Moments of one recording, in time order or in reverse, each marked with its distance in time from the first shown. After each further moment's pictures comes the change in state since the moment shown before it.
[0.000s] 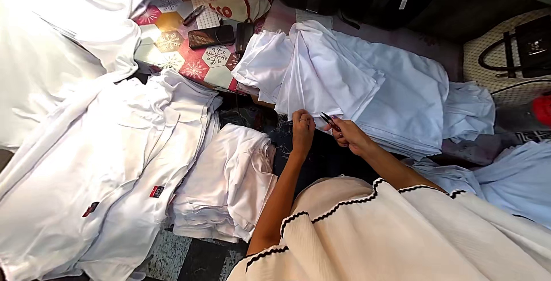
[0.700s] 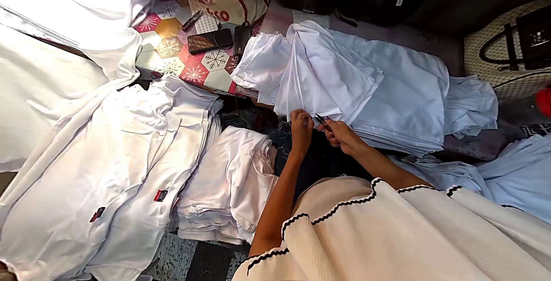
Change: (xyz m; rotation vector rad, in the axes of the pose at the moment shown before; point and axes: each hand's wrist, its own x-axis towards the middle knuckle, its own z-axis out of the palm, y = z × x) left_hand 0.005 0.003 -0.006 -0.080 -0.005 -0.046; right_hand 0.010 0.004 0.021 0.061 0.042 0.063
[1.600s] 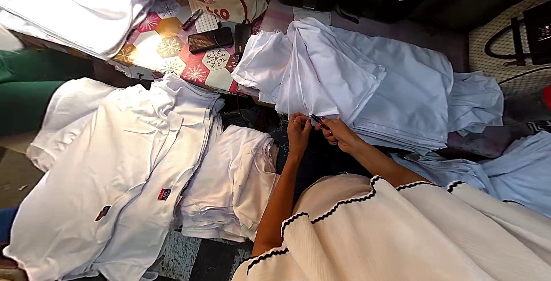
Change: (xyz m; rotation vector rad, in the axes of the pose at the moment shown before) left_hand -0.011 0.002 -0.017 -0.239 -0.028 -0.259; right_hand 0.008 0.005 0.006 0.031 -0.065 -0.017
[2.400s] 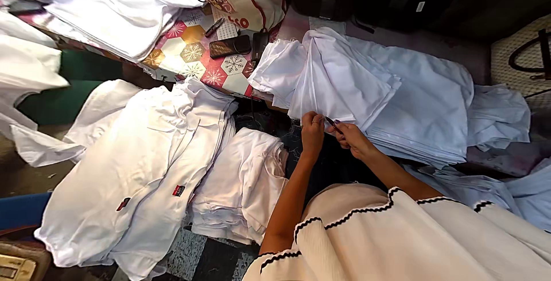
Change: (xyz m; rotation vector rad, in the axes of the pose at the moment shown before) left_hand 0.019 -0.008 0.017 0.457 0.098 0.369; right_hand -0.005 -0.009 0.002 -0.024 0.049 -0.097
